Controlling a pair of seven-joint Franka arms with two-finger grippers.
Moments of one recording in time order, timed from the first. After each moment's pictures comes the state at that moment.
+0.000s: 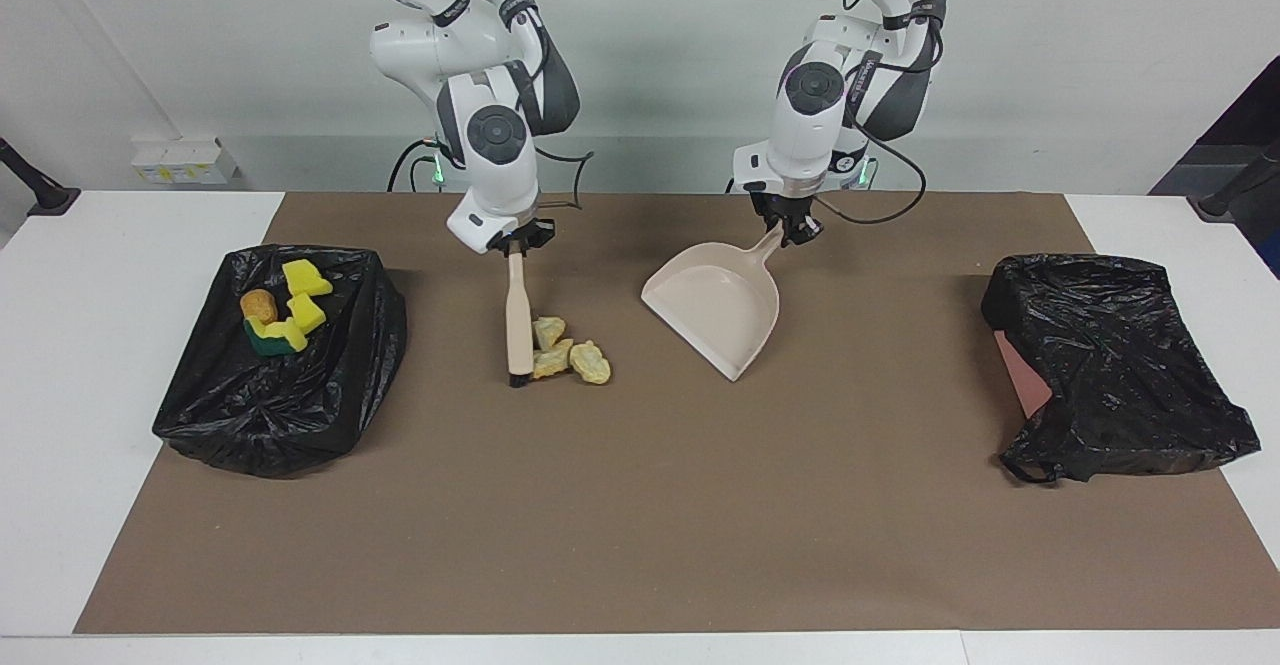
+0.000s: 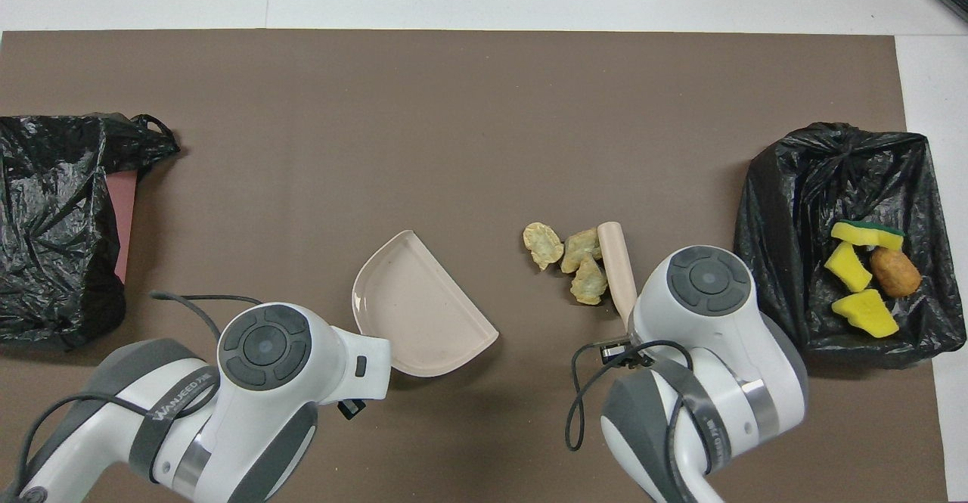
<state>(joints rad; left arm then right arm) -0.53 -0.18 -0.05 -2.37 -0.01 1.99 0.37 0.14 -0.06 0.27 -2.28 0.02 1.92 0.25</state>
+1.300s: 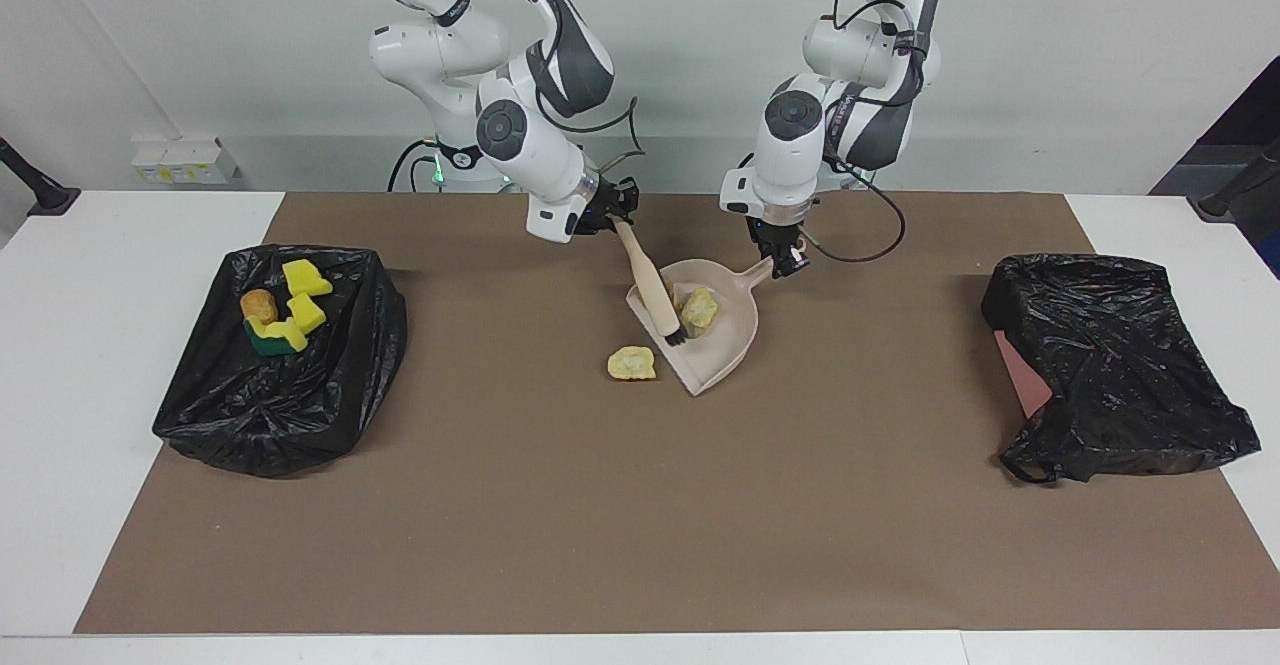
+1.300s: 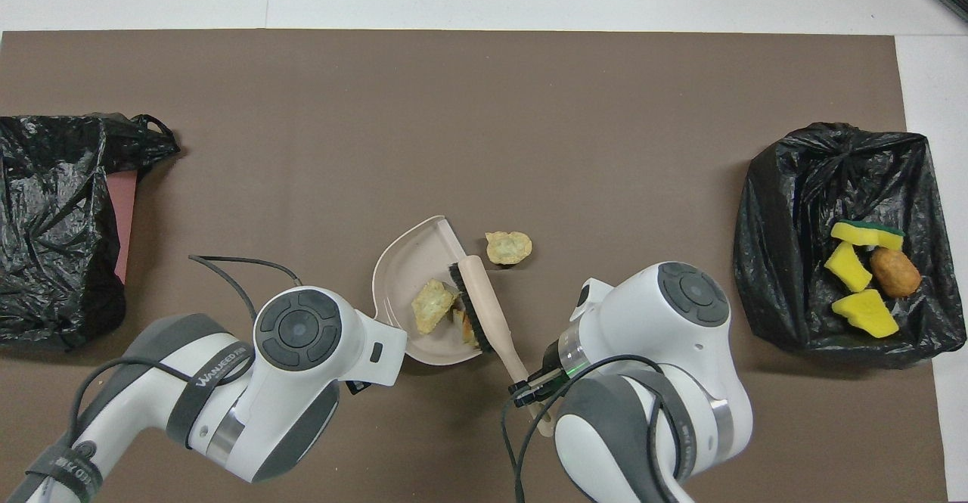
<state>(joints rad) -0.53 -0.08 -0.05 -2.33 0.06 2.13 0.50 0.22 -0.05 0.26 -2.22 0.50 1.97 -0.08</state>
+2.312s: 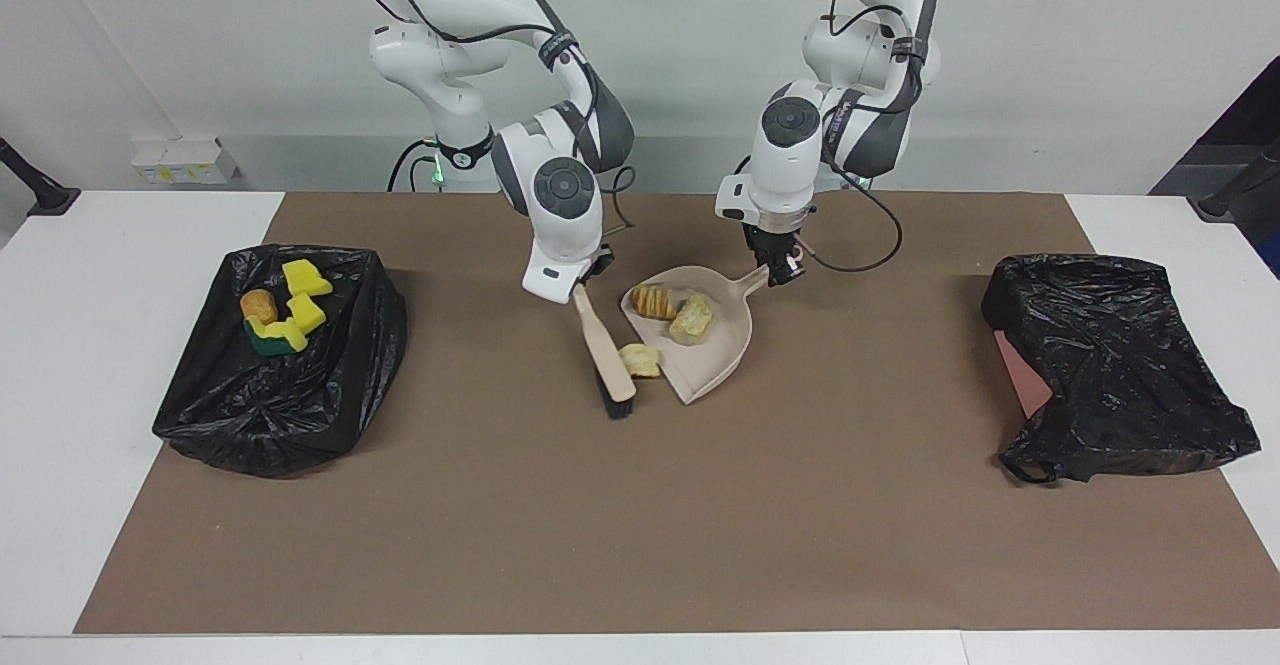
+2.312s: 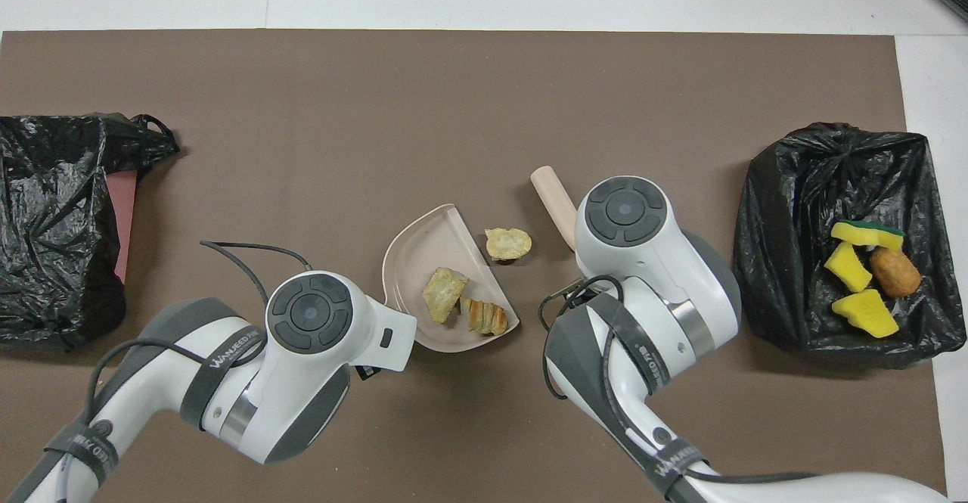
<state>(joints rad) -0.53 -0.03 -0.05 -2.28 0.06 2.14 0.54 0.23 0.21 0.27 -1.97 0.13 1.84 0.06</state>
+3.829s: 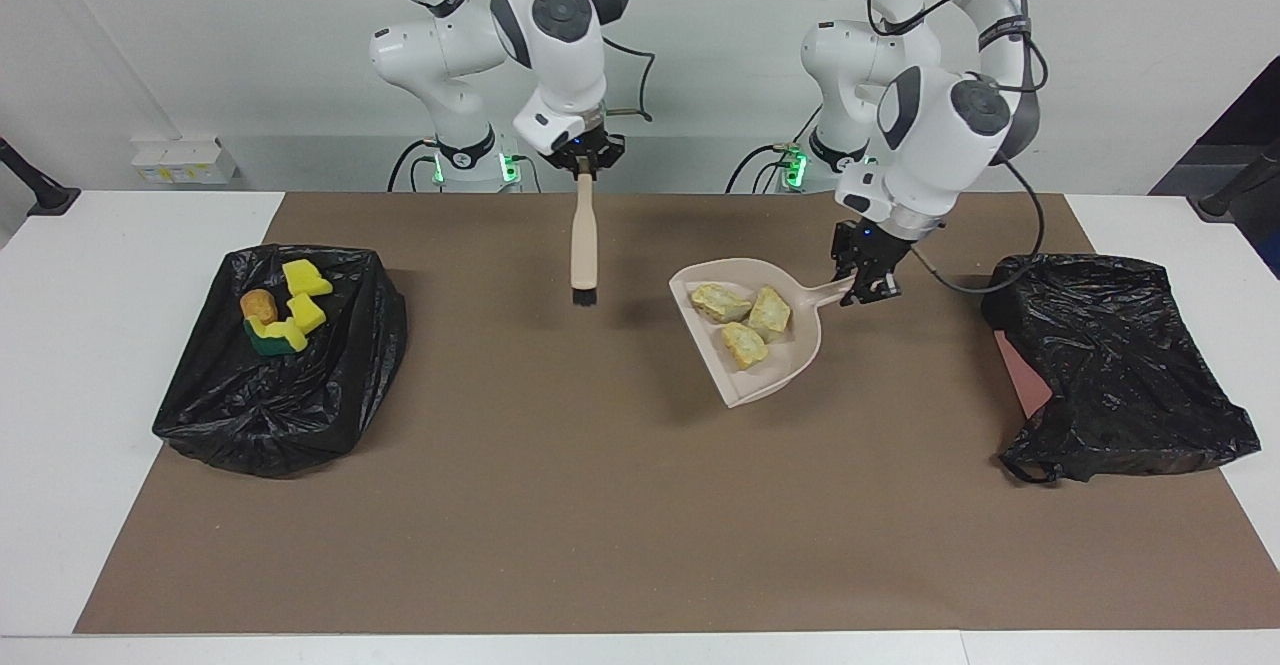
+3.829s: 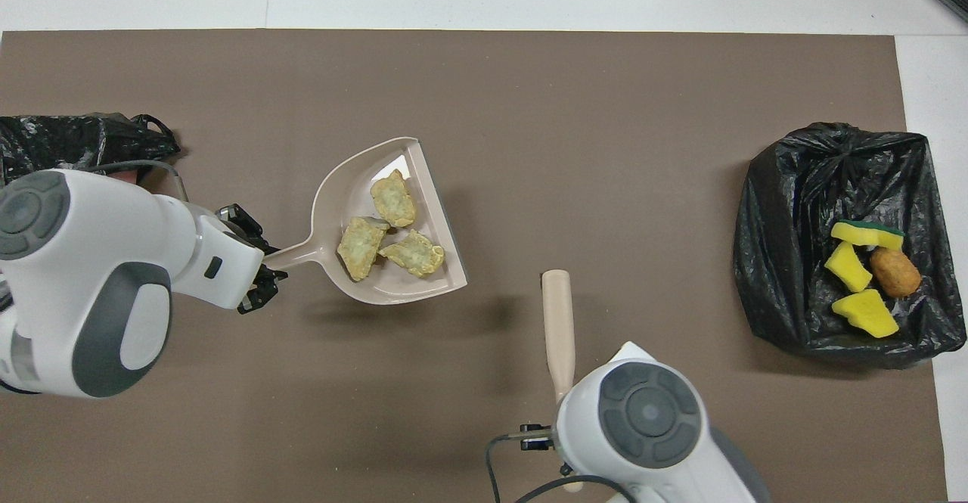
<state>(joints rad) -0.21 -0.07 -0.03 -2.12 -0.18 2.06 1.15 0.39 -0.25 0.28 -2.29 0.24 1.82 0.56</state>
